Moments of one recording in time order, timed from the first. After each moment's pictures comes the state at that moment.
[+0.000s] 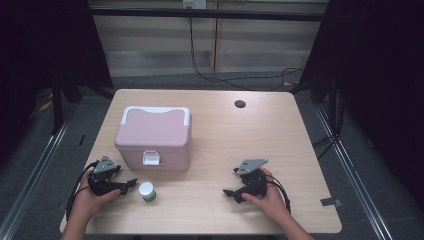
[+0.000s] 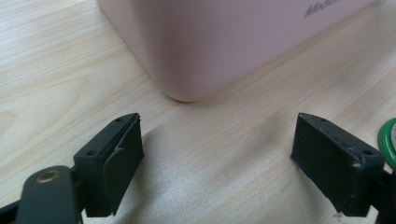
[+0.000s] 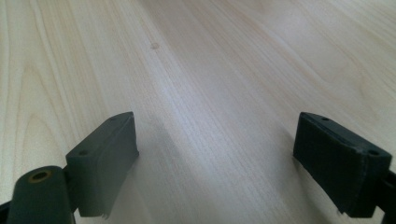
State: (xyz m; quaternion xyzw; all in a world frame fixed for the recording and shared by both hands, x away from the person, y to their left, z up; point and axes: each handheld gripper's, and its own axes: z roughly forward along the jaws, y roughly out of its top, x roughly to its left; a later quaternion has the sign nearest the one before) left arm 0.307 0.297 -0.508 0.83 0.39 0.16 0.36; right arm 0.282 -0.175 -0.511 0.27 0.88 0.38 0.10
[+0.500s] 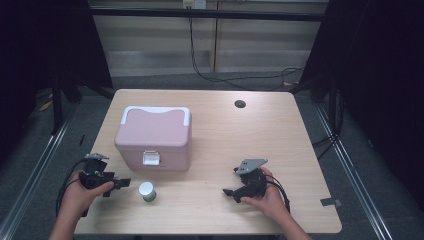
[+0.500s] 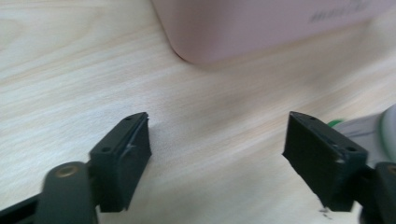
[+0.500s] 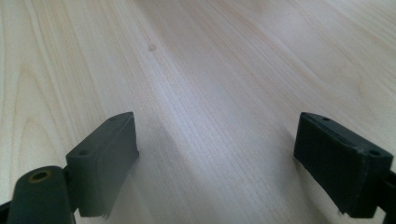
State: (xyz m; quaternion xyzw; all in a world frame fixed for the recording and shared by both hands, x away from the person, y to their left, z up) left arm 0.311 0.307 -0.469 0.80 0.52 0.03 0.30; right arm 0.282 -0.173 -0.511 0.28 0.88 0.38 0.10
